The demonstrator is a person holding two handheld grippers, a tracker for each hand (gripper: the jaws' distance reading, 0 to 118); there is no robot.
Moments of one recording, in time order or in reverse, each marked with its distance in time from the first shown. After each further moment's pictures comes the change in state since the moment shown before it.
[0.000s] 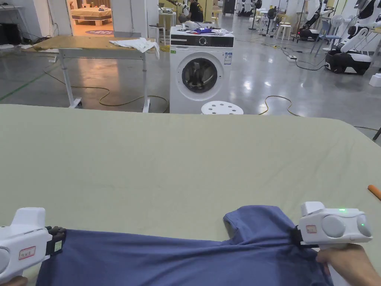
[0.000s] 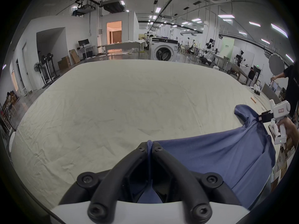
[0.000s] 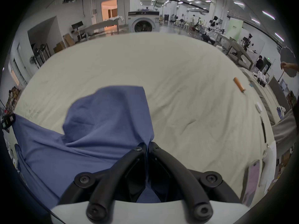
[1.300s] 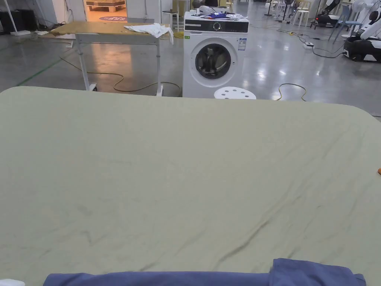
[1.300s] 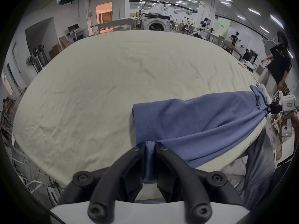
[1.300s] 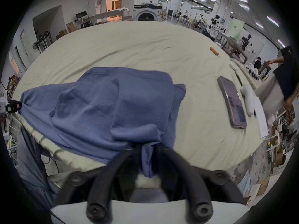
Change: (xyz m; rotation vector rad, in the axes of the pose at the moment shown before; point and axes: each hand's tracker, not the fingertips) left arm -0.001 -0.148 0.117 -0.240 -0.046 -0.071; right arm -0.009 -0.212 0.143 -0.111 -0.046 0.080
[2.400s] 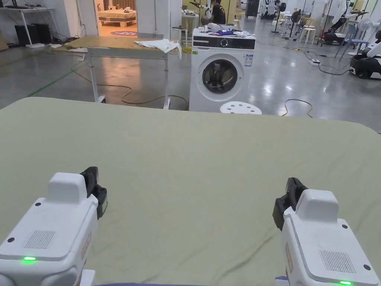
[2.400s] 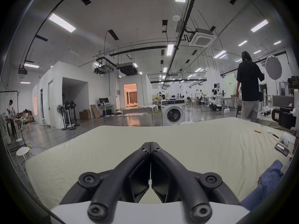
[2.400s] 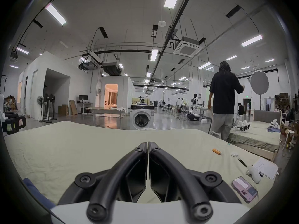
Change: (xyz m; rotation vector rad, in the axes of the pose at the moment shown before) left arm 0.094 0.128 0.043 0.876 0.277 0.006; right arm -0.132 0.138 0.055 1.014 -0.090 -0.121
